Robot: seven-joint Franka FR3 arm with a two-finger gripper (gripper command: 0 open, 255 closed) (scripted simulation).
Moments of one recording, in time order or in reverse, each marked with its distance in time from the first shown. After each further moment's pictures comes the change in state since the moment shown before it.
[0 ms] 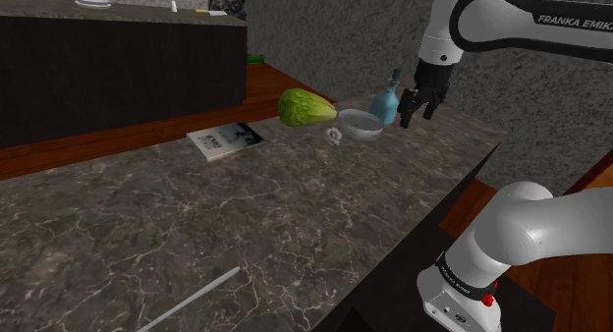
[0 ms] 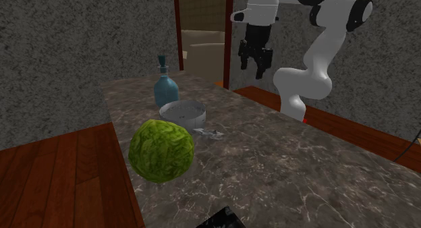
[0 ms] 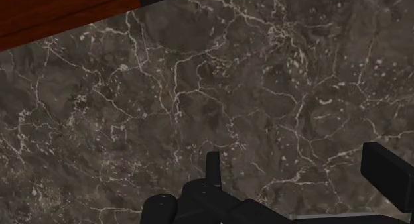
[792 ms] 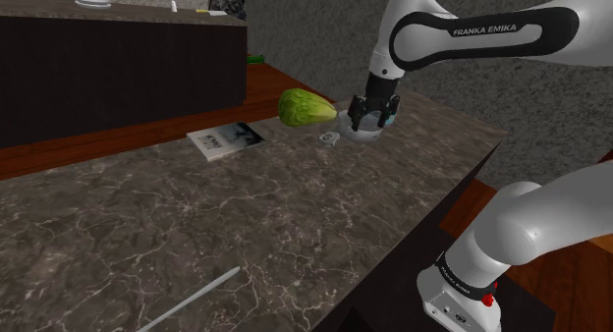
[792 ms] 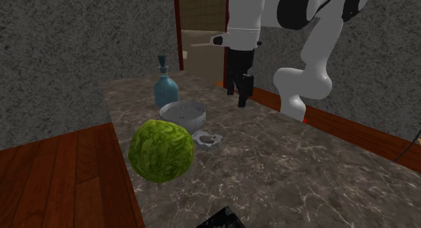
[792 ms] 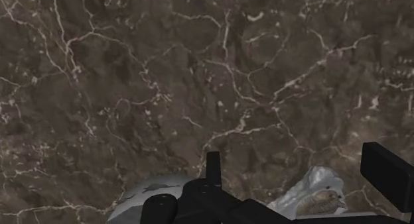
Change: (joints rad) arm -0.005 0.296 0.053 0.037 0.101 0.313 0.193
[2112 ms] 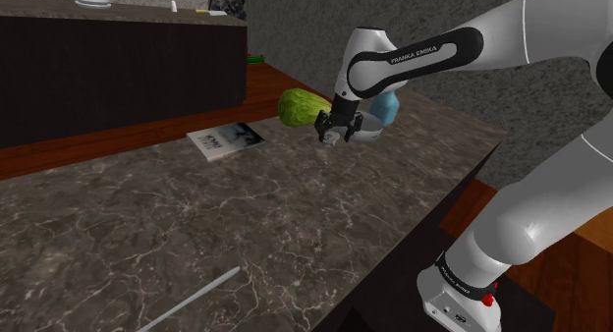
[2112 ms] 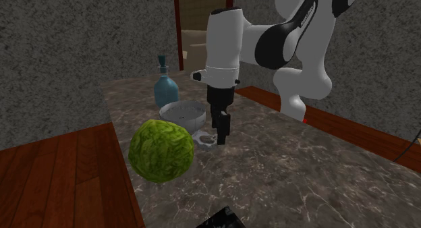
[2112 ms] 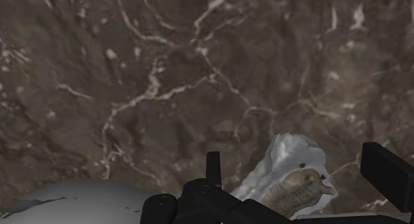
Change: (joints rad) arm -0.005 0.310 0.032 0.045 0.045 0.320 0.130
